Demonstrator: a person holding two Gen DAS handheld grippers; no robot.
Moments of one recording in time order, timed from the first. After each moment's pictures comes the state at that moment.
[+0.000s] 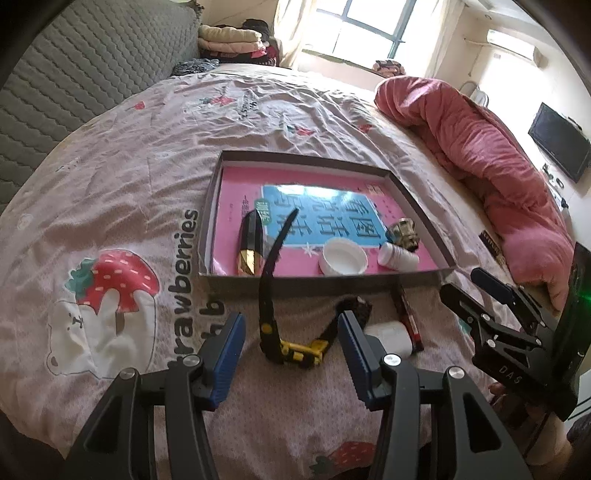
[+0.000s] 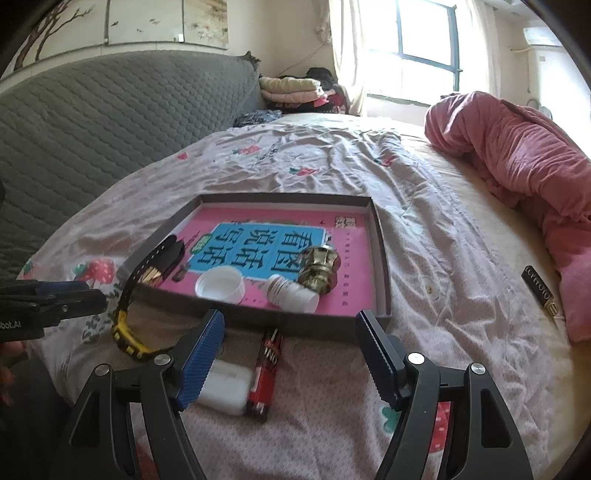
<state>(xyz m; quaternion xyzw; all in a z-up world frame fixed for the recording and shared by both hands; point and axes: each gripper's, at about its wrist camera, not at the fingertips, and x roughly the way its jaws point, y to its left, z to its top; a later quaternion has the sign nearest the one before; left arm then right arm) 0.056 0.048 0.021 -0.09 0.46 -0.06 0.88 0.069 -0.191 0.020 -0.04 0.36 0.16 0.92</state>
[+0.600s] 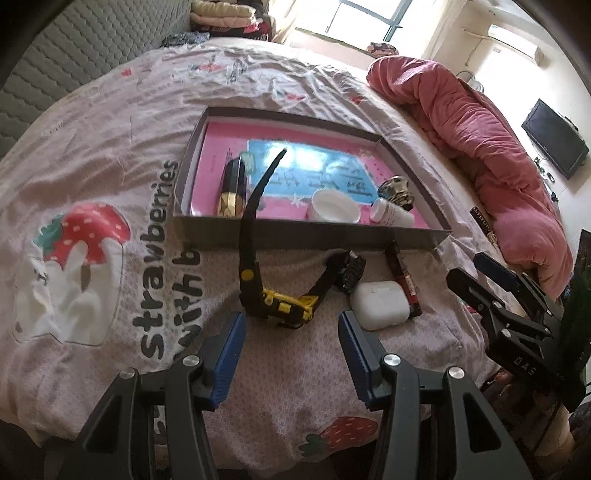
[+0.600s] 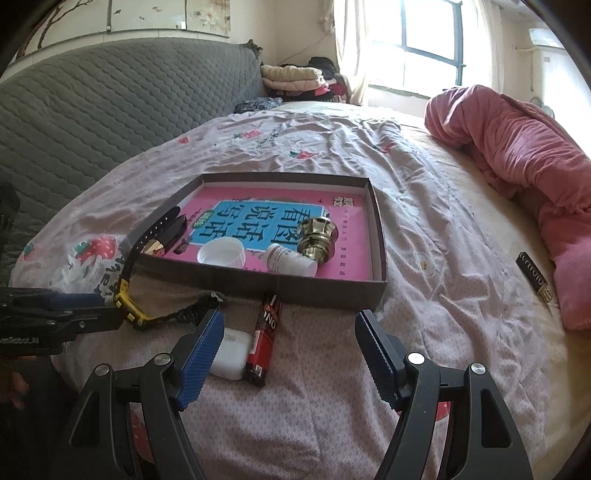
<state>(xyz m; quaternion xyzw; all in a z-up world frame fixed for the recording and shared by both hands) 0.048 0.044 -0.016 -0.12 0.50 -0.10 0.85 0.055 -0.196 0.010 -0.06 0.38 0.16 0.91</state>
